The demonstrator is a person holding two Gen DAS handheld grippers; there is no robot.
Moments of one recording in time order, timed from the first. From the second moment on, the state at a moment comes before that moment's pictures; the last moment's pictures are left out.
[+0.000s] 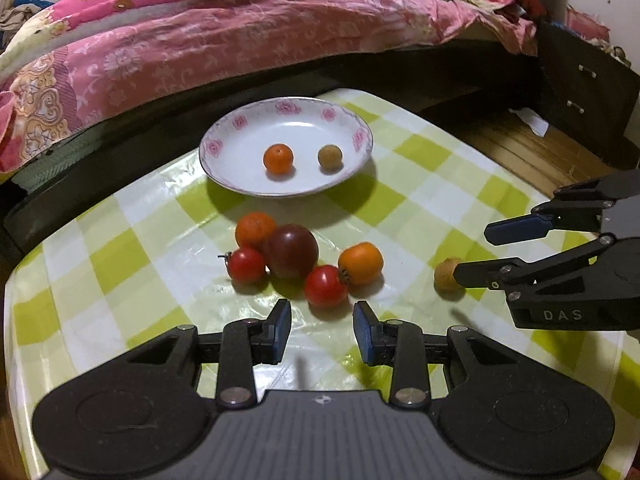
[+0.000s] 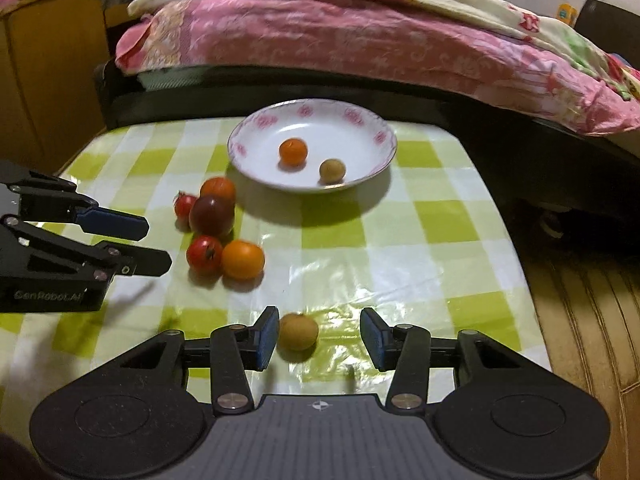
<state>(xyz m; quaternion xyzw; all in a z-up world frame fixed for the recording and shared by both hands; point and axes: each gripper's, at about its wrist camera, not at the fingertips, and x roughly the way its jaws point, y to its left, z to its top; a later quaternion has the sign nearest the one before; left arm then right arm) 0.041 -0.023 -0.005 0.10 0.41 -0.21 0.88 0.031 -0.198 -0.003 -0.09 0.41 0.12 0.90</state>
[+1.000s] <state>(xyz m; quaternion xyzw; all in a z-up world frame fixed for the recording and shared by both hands) 0.075 -0.039 -0.041 0.09 0.41 -0.21 0.88 0.042 -0.198 -0.024 -0.07 0.44 0.14 0.89</state>
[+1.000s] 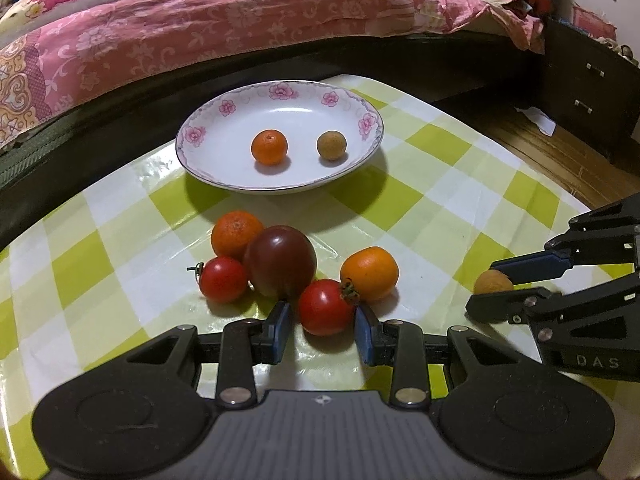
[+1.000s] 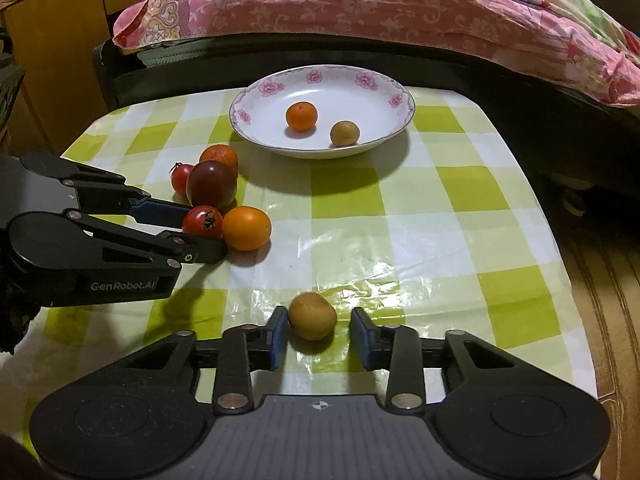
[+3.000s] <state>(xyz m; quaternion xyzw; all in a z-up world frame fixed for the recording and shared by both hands) 0.046 -0.048 -0.036 0.12 0.41 -0.25 0.87 0.031 -0.192 -0.025 -0.10 0.43 0.15 0.88</state>
